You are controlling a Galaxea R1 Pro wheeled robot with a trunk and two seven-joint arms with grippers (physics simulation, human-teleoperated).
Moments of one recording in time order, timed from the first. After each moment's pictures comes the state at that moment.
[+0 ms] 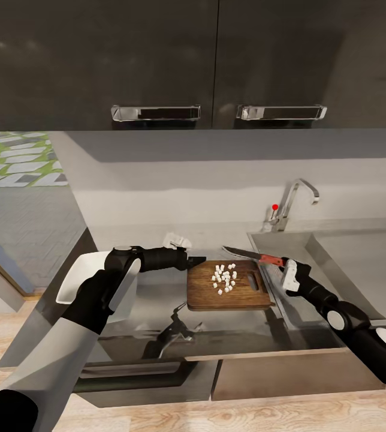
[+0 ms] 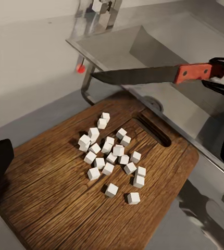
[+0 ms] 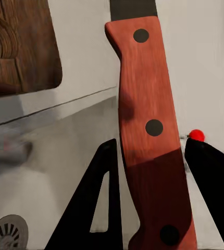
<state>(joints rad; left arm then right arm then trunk) -0.87 0.00 -0.34 -1.17 0.26 0.70 -0.57 -0.60 -0.54 0.46 -1.20 0.70 -0.06 0.10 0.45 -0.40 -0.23</state>
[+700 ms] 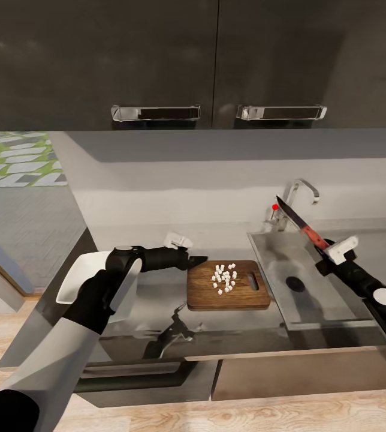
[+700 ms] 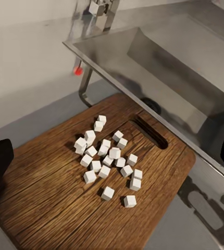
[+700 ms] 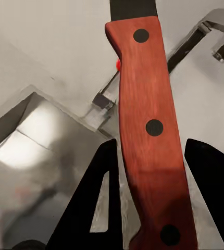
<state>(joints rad) -0.87 0.00 -0.34 -1.17 0.26 0.69 -0.58 -0.60 -0.54 0.08 -1.18 0.12 -0.06 0.26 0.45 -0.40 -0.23</state>
